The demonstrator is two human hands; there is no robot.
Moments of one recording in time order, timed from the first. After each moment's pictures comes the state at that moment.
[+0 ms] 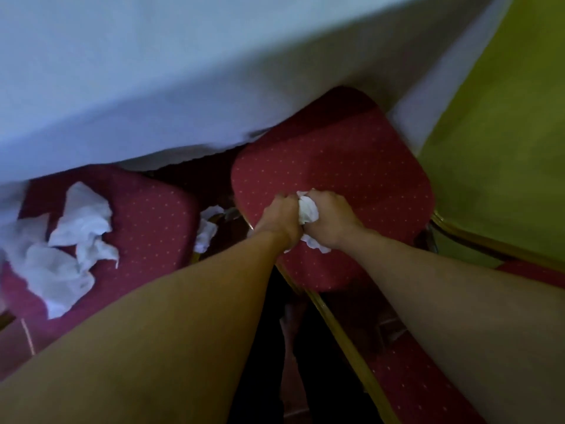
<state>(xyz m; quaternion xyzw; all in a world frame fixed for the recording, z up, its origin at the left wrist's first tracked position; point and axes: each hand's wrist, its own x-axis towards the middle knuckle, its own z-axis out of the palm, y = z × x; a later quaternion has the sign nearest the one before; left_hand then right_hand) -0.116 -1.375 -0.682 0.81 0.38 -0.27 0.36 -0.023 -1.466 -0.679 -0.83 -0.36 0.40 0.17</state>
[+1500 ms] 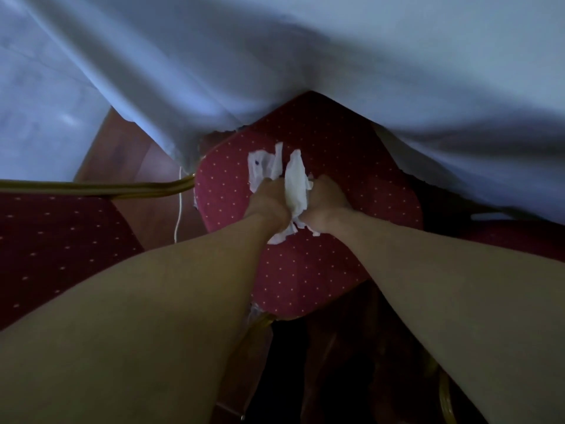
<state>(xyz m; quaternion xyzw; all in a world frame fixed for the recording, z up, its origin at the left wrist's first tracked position) -0.532 -1.178 -0.748 0.66 0.65 -0.09 0.36 -0.410 -1.181 -0.734 -0.69 -0.59 0.40 -0.10</state>
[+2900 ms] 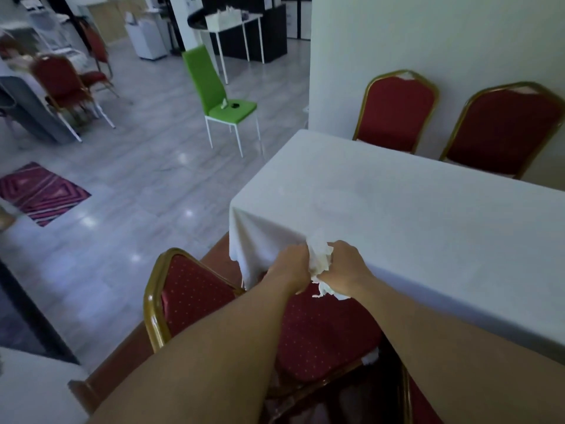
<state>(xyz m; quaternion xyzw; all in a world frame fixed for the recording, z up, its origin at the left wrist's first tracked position) -0.538 -1.292 -0.280 0.71 0.67 0.04 0.24 -0.401 -1.288 -0.276 -0.62 -0.69 0.34 0.15</state>
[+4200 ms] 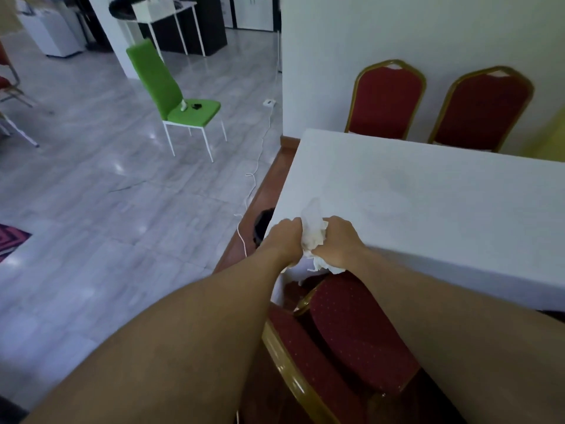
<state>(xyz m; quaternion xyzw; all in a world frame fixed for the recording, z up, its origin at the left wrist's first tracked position) -0.809 -1.140 -0.280 0.80 0.56 0.02 0.20 -0.673 -1.179 -0.257 -0.72 -0.61 0.29 0.17</state>
